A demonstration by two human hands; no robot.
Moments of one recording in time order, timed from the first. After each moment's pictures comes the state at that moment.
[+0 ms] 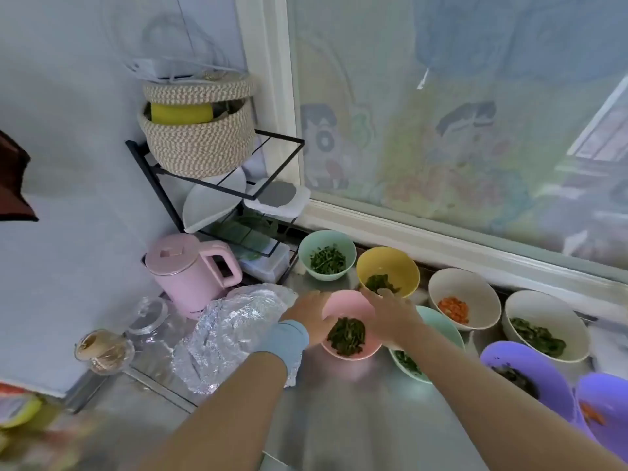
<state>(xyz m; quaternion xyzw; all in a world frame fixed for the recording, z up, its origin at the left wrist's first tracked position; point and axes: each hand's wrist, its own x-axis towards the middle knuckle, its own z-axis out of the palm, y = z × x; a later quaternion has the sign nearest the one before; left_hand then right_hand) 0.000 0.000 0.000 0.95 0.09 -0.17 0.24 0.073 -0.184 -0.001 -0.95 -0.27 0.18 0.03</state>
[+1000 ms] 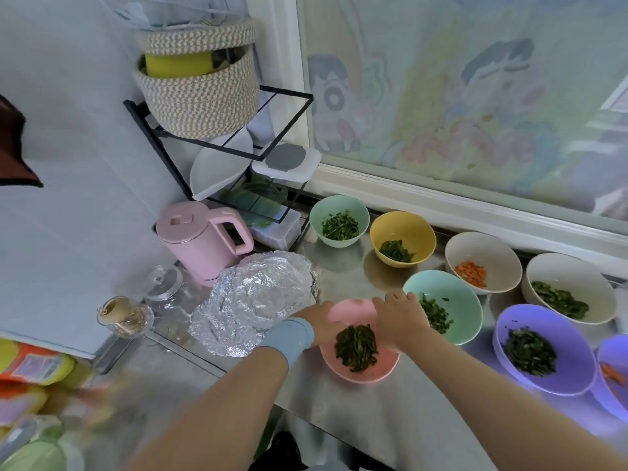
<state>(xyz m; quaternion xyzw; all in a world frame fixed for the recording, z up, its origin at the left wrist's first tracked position) -0.047 -0.006 -0.024 0.89 0.15 -0.35 0.27 0.024 -0.185 -0.043 -0.92 -0.31 0.20 -0.13</state>
